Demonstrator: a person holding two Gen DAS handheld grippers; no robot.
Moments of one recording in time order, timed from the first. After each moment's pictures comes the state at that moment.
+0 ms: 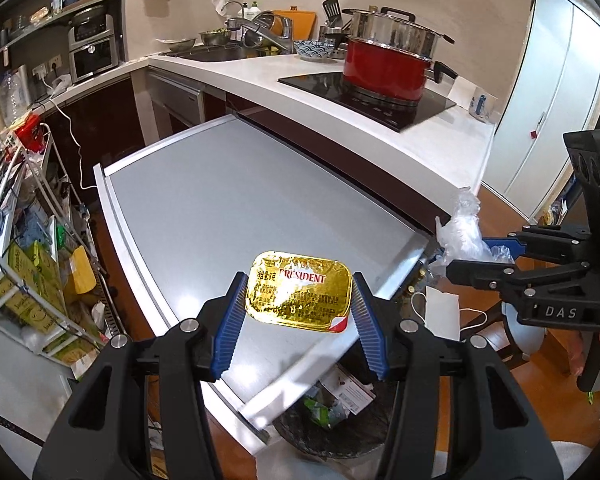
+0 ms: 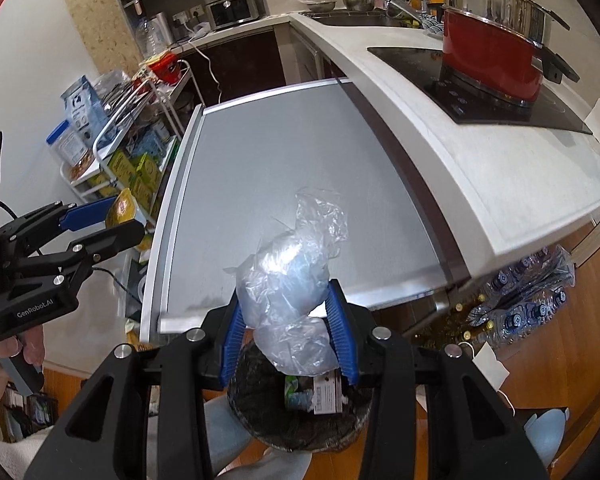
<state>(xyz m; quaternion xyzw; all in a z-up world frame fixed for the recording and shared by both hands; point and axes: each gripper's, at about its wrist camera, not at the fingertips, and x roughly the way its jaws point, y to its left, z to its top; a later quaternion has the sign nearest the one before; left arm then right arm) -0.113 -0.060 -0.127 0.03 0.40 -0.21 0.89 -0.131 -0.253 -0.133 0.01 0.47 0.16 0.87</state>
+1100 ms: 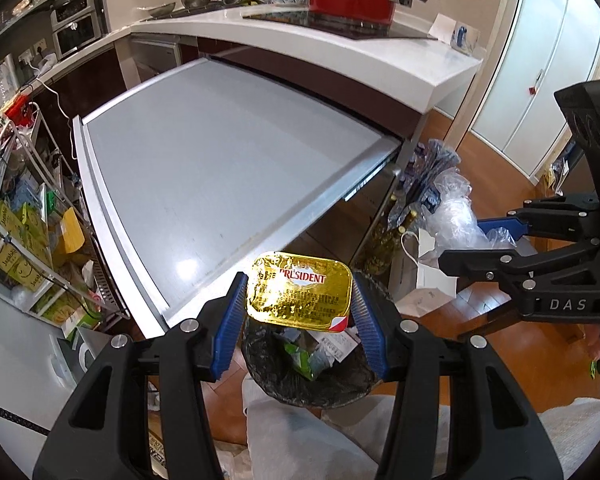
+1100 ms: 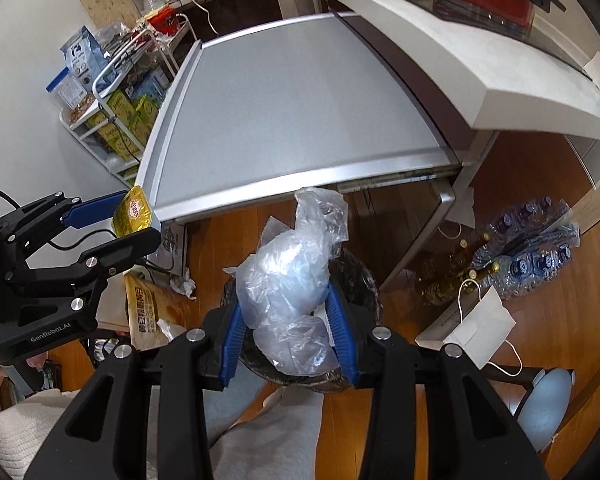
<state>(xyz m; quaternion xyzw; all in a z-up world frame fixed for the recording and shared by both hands) -0.180 -0.105 -0.193 0.07 0.46 -0.20 0.86 -0.192 -0.271 -0.197 0.00 0.55 0.16 0.82</state>
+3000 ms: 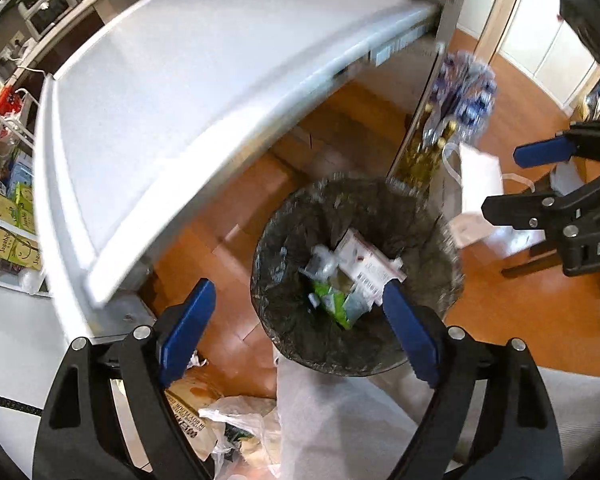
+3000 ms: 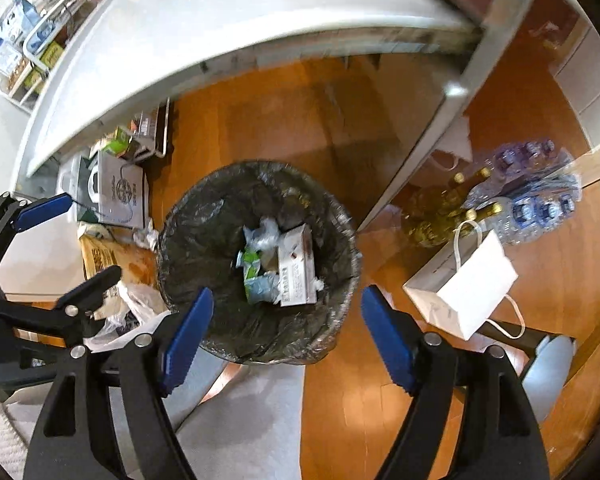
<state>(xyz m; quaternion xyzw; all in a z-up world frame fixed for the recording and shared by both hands) -0.163 -0.135 -0.283 0.16 0.55 -0.16 0.81 -0.157 -0.296 -0.281 -0.01 0.62 0.11 0.78</state>
